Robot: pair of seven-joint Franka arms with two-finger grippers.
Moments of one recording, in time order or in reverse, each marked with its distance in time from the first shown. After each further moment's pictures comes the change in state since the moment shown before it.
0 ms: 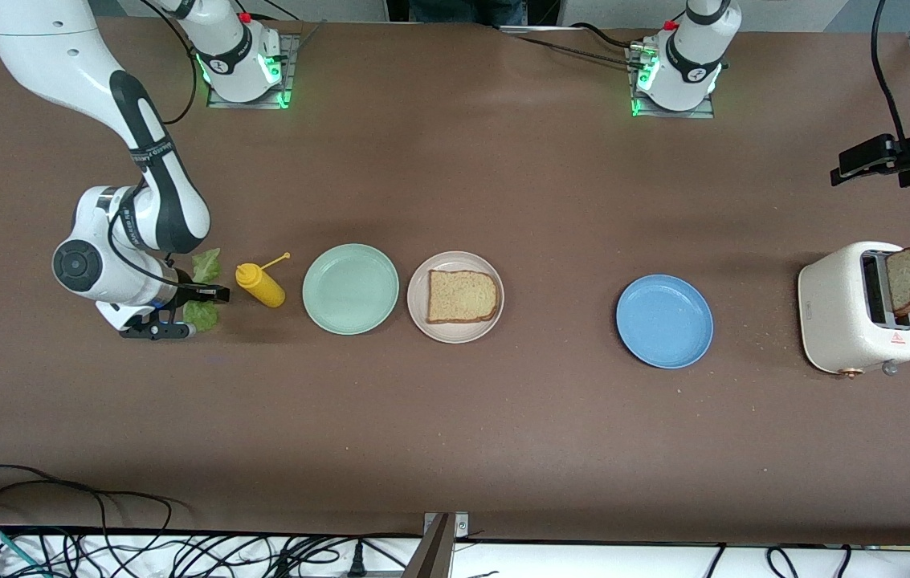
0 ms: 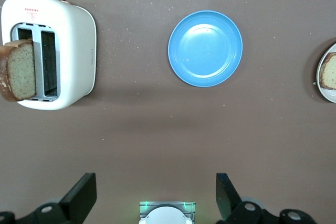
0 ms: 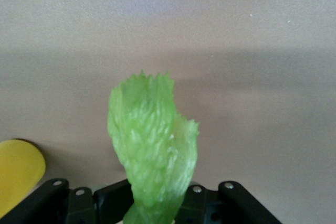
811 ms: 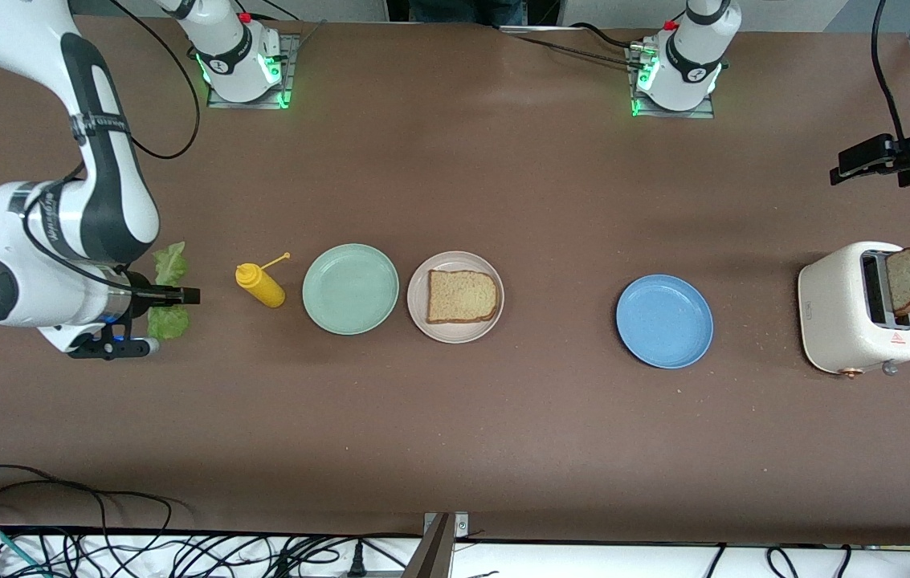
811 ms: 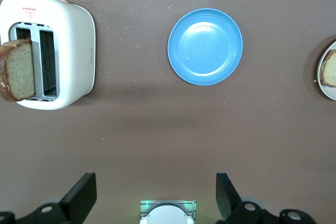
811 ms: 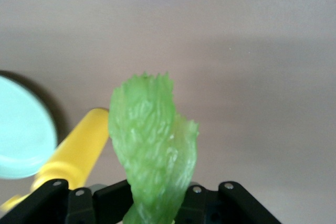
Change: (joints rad) left arm 0.000 0.004 -0.001 0.000 0.000 -0.003 0.006; right arm 0.028 -0.021 0.002 0.431 -0.001 -0.531 0.014
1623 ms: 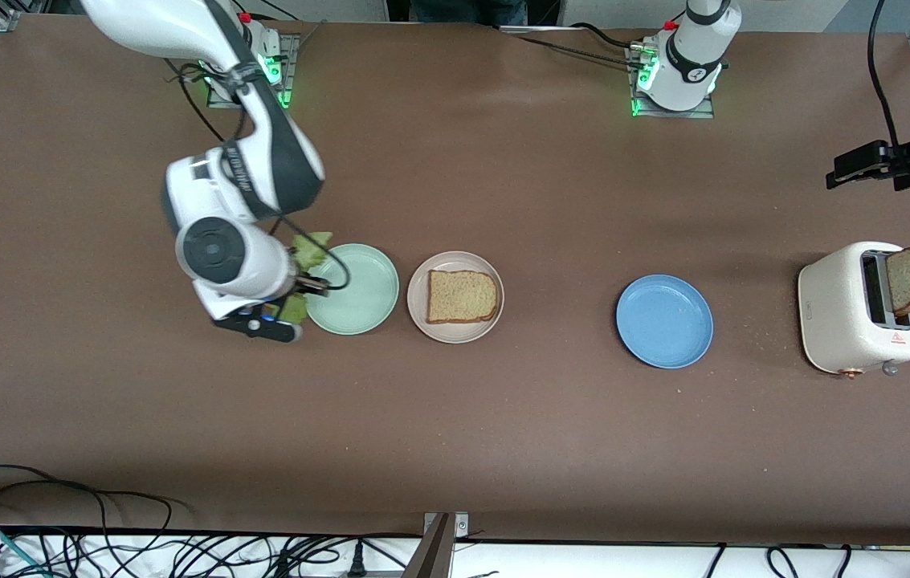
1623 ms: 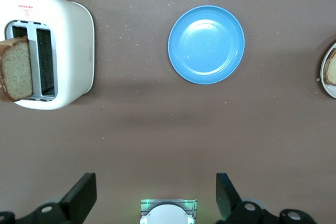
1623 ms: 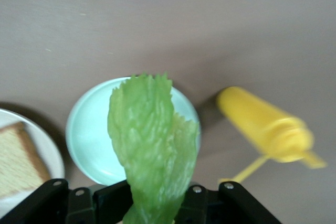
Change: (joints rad) left arm 0.000 0.021 -0.003 0.000 0.000 0.001 0.000; right arm 0.386 0.087 0.009 0.061 0.011 0.114 0.744
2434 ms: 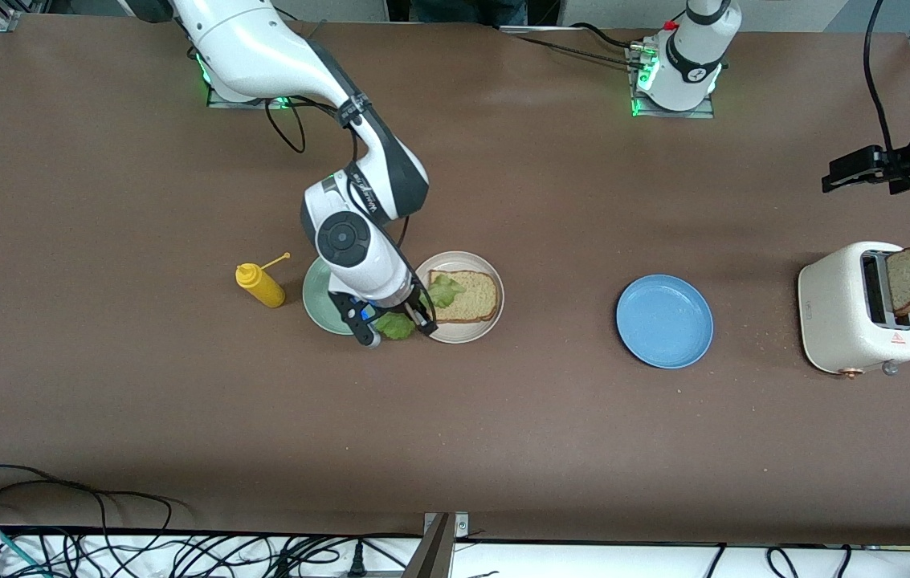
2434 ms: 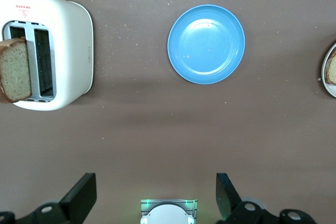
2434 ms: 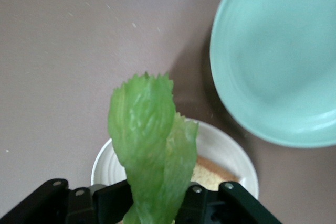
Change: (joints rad) left arm -0.001 0.005 -0.001 0.003 0.000 0.000 0.000; right arm 0.147 0.220 0.012 0.096 0.197 0.389 0.752
